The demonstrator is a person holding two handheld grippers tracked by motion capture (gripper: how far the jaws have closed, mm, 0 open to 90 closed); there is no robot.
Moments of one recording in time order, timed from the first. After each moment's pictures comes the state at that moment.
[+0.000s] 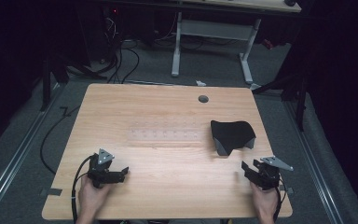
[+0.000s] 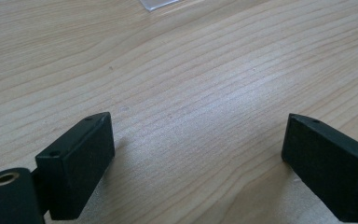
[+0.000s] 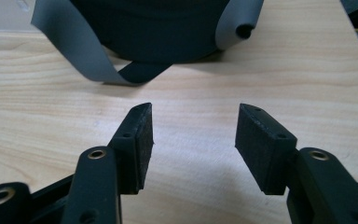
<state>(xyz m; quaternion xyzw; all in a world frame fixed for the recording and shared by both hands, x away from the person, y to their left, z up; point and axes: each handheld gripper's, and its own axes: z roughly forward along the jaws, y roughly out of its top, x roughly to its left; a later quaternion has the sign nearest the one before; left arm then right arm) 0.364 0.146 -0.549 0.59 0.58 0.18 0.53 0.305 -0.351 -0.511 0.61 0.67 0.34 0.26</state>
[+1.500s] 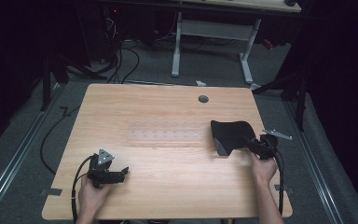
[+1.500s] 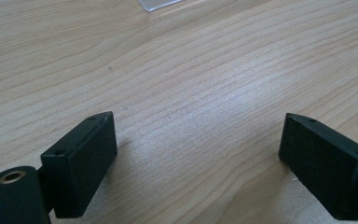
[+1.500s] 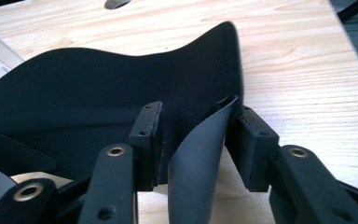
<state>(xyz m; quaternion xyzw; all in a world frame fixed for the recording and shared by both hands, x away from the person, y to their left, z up) 0.363 0.146 -0.549 0.59 0.57 0.18 0.53 0.400 -0.376 -0.507 0.65 0.62 0.38 0.21</state>
